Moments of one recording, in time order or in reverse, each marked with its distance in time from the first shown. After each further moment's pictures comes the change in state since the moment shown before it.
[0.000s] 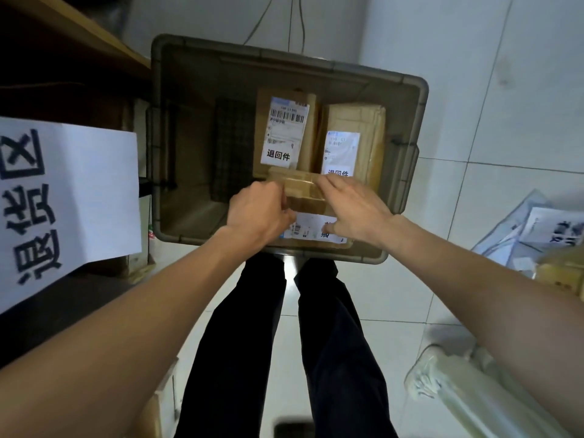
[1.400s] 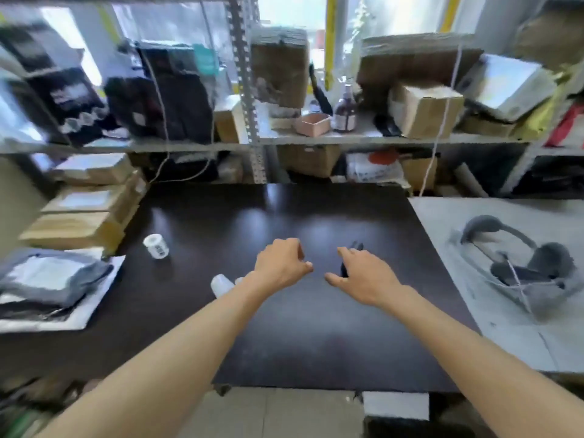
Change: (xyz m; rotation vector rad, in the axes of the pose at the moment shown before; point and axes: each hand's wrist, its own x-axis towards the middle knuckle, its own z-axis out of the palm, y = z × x) left_hand -0.700 -0.128 -0.154 -0.739 1.179 -1.037; right_hand -0.275 -0.648 -0.279 -0.679 0.188 -1.136
